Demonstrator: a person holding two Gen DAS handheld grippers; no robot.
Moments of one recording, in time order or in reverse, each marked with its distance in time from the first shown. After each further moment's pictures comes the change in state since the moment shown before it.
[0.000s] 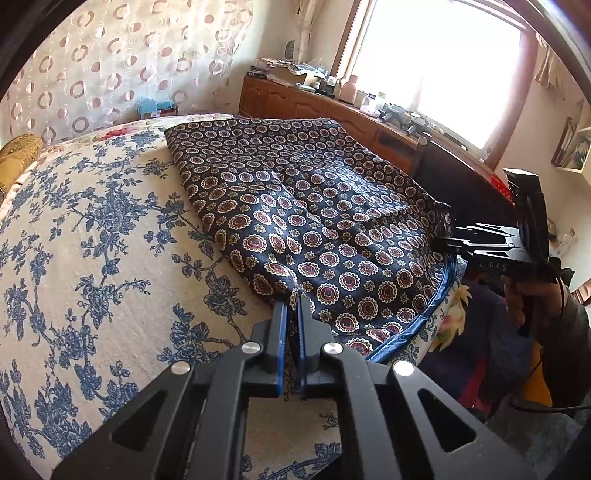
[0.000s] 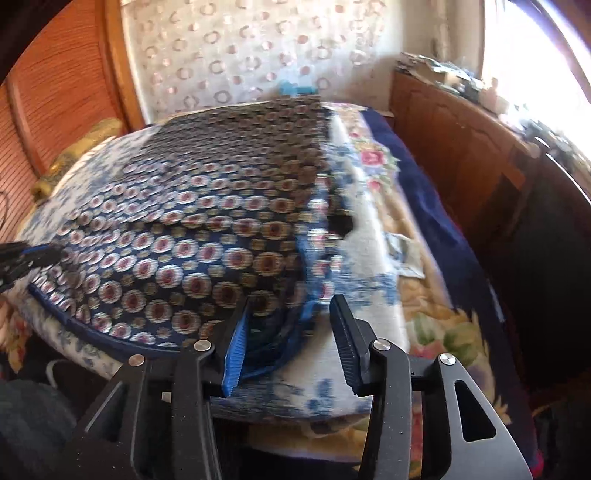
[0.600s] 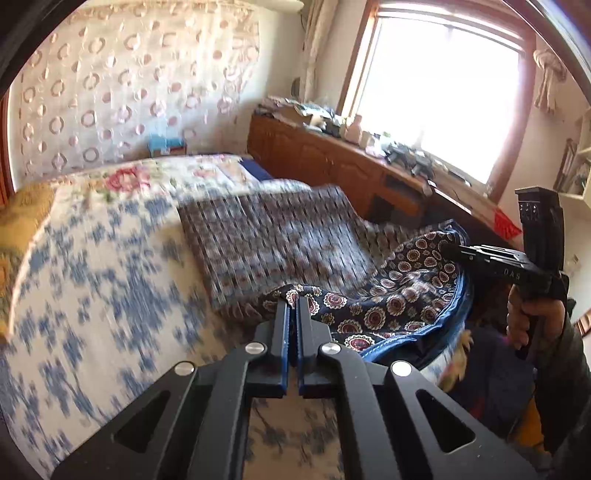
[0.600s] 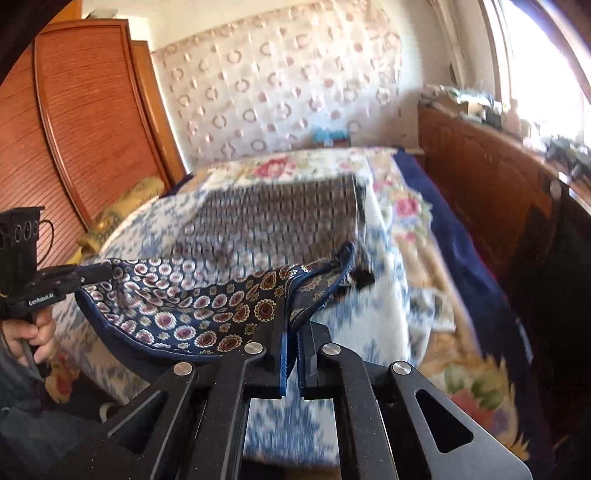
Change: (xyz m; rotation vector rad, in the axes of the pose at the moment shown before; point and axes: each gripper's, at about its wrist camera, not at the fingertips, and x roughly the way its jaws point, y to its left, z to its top) left arm -0.031 0.005 0.065 -0.005 -0.164 0.038; right arm -0.042 -0.004 0.056 0.038 -0.201 0.159
